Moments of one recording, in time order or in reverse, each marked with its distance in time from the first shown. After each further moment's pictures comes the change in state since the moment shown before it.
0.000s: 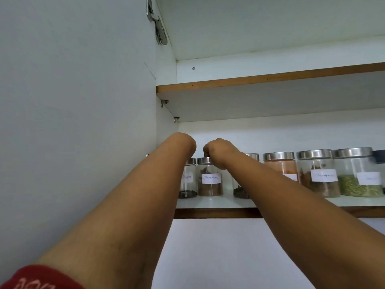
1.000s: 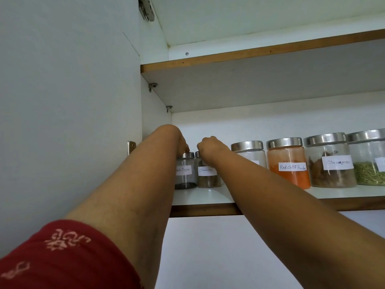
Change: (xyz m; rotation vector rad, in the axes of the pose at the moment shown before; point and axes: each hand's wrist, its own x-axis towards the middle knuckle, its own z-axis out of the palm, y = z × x) left_hand 0.023 -0.001 0.015 0.058 -0.248 0.063; right_hand 0.027 -0.009 0.039 -0.034 -0.073 0.030
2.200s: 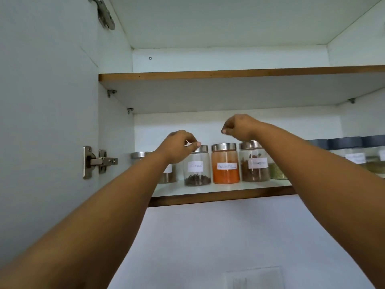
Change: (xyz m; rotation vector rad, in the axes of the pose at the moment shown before) left_hand -0.045 0.107 -0.017 -1.010 0.913 0.366; right_hand -0.115 0.178 -0.090 0.241 0.096 0.143
